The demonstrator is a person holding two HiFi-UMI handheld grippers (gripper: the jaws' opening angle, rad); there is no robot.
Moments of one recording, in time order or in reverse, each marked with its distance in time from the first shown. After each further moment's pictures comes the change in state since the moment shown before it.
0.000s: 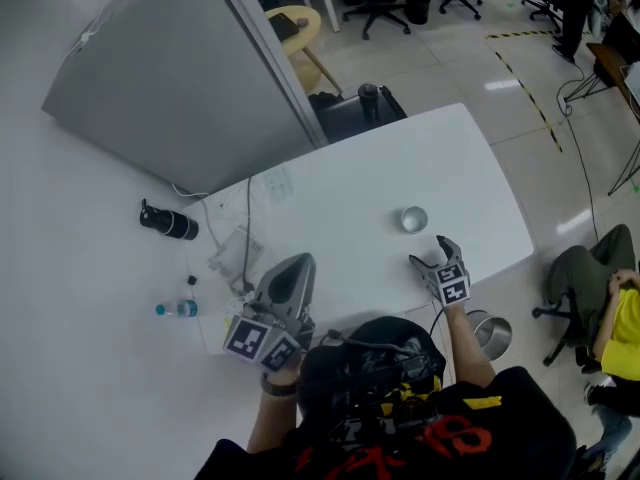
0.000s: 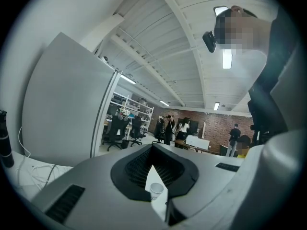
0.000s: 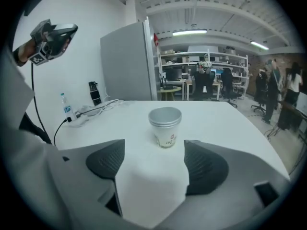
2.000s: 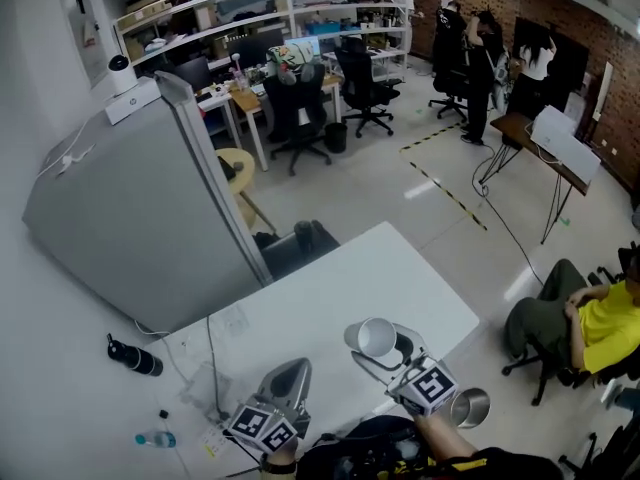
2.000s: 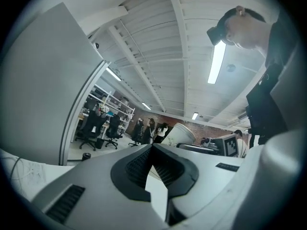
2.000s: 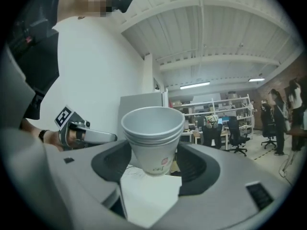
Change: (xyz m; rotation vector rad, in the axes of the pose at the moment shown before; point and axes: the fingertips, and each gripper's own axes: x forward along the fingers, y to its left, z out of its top) left arm 0.032 -0.026 -0.007 -0.080 -0.005 -0.310; right arm -0.191 0.110 0.273 -0.098 -0.576 0.066
